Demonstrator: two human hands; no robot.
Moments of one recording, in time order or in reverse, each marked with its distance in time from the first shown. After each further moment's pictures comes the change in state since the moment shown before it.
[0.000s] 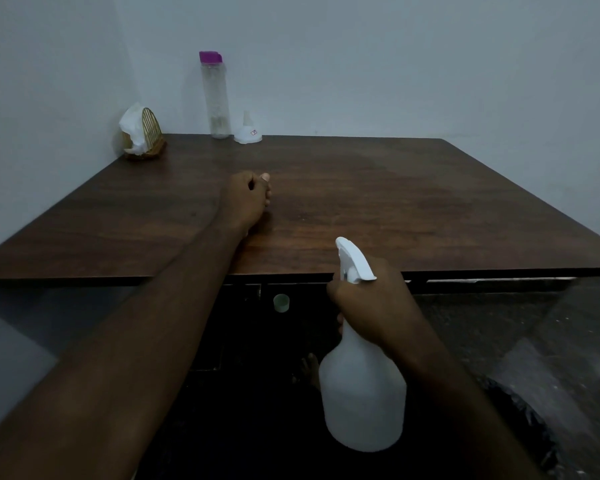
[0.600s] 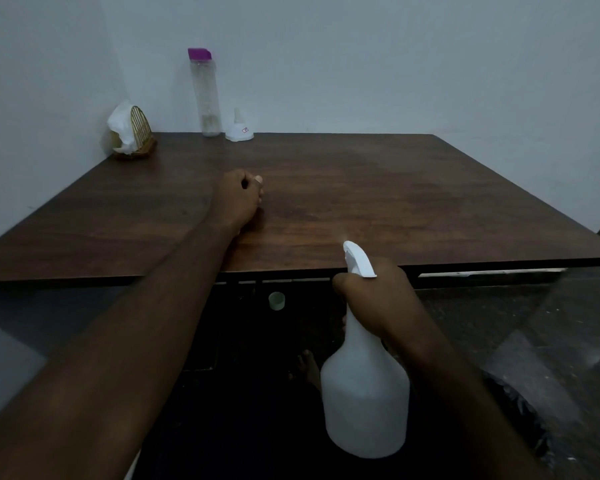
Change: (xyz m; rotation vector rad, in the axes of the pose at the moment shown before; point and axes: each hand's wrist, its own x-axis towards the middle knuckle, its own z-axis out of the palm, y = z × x) left_hand 0.002 -0.005 0.001 0.081 -0.013 0.028; right_hand -0.001 0.004 -0.013 -0.012 0.023 0.111
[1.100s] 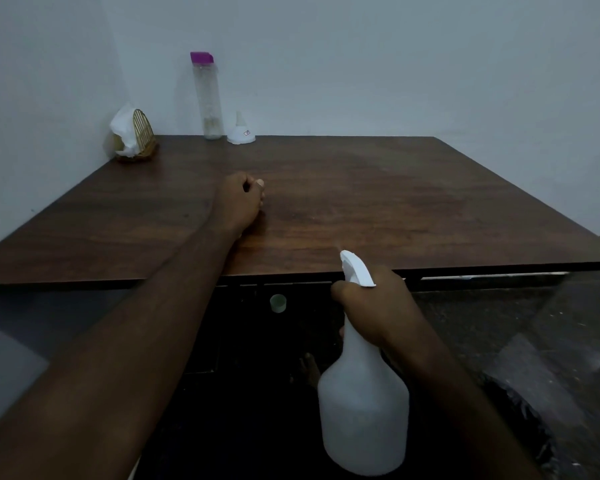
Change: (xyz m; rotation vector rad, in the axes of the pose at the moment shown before) left_hand -0.001 0.002 0.000 -0.022 0.013 -0.011; right_hand -0.003 0.002 0.005 0.026 -0.029 0.046
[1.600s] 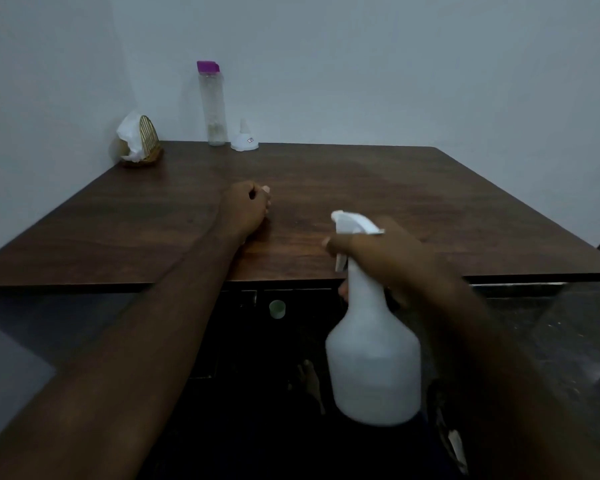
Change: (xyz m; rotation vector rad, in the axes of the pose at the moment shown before) left_hand -0.006 0.007 -0.003 0.020 -0.033 -0.015; right_hand 0.024 -0.058 -0.029 0.099 -0.178 0.047
